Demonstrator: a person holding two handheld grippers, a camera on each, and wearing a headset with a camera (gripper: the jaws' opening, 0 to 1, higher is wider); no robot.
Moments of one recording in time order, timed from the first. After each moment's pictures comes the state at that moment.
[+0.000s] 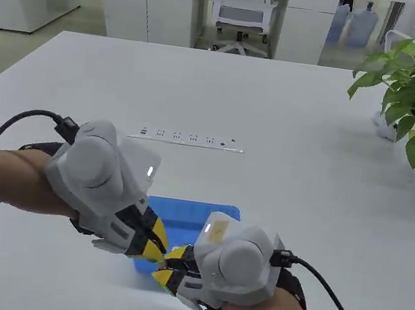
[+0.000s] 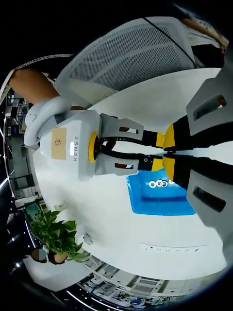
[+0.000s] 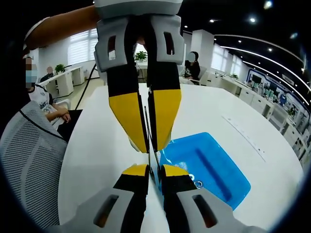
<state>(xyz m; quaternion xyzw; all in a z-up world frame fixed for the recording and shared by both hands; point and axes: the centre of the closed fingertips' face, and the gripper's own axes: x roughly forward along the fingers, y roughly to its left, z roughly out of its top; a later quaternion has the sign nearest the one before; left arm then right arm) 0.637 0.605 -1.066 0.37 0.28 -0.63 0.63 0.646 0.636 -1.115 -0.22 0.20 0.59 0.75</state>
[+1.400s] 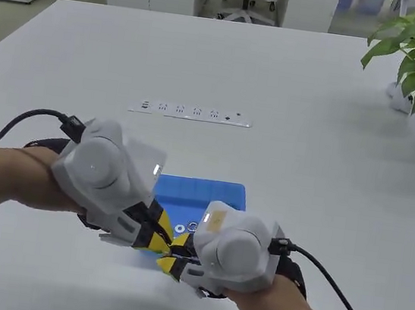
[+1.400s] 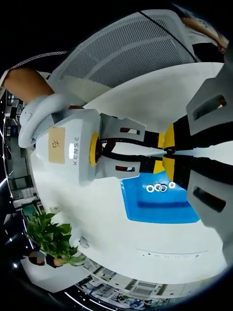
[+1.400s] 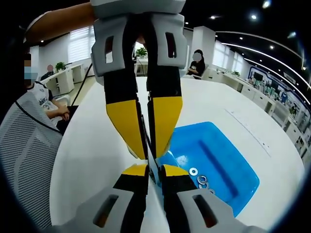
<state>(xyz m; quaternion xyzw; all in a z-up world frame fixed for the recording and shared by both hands) 0.640 0.601 -1.093 0.37 0.29 -0.63 0.62 0.652 0.635 -1.140 -0.22 0.21 0.60 0.74</state>
